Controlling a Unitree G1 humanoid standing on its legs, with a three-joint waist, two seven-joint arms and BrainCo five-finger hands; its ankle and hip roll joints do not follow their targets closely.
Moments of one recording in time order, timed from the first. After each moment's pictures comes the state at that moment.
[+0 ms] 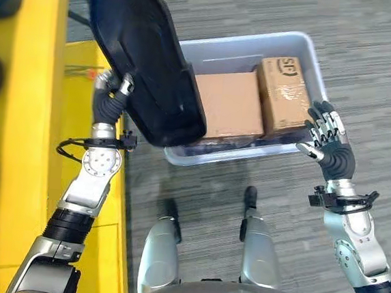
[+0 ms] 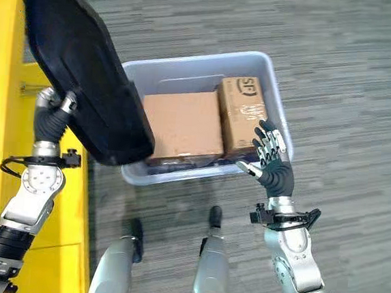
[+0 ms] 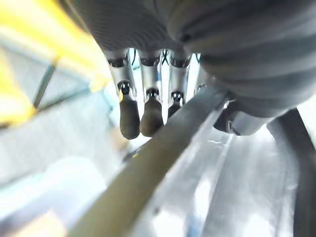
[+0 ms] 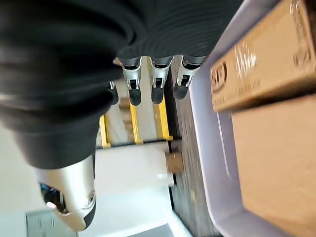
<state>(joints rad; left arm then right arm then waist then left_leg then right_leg) -0.16 0.55 -0.08 0.01 -0.09 -0.18 0.37 0.09 -0.52 0.16 -0.25 0.56 -0.30 -0.11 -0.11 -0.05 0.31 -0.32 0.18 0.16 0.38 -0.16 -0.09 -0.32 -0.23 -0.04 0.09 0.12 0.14</state>
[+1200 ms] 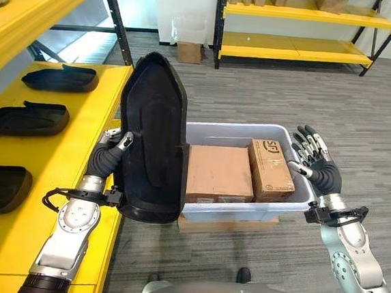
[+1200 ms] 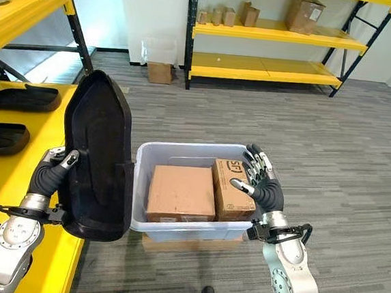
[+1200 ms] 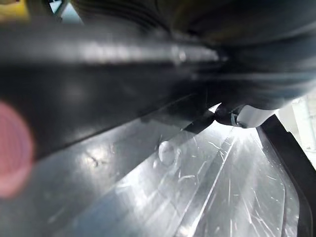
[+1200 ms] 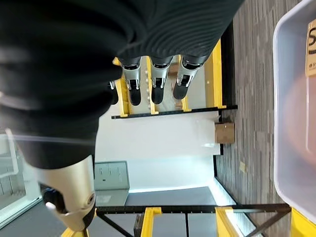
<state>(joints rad) 0.26 0.51 0.05 -0.18 -0.17 -0.20 0.12 0.15 -0.47 0.16 -0.16 0.57 -0.20 0.03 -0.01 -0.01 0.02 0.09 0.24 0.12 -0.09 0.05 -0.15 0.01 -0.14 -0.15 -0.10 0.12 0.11</state>
